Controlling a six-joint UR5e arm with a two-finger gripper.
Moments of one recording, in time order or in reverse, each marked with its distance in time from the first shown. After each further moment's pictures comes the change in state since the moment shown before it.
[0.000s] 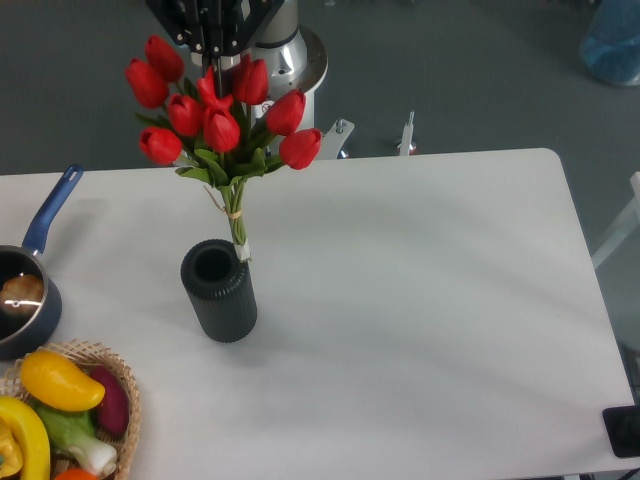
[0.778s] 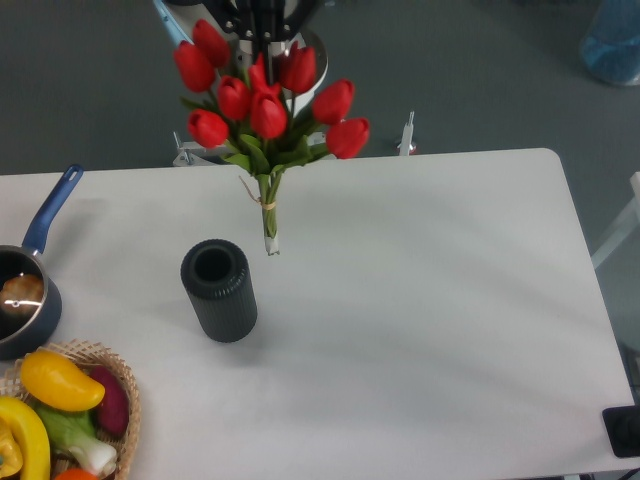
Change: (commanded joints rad) arm 0.141 -0.012 -0.028 0.000 -0.020 0.038
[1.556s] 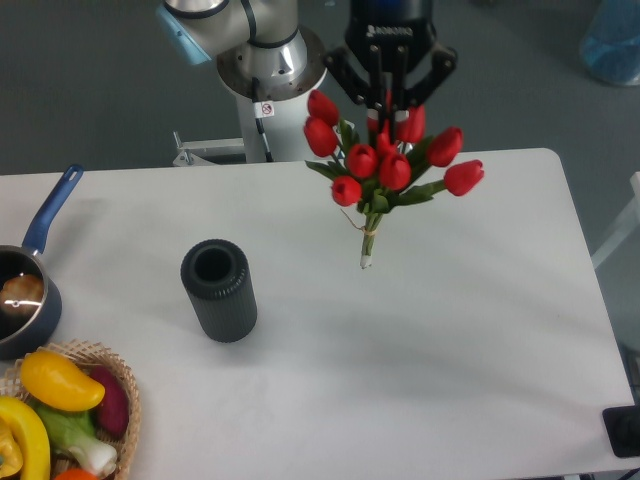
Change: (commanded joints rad) arm 0.164 -0.093 -0.074 -0.014 0.028 0.225
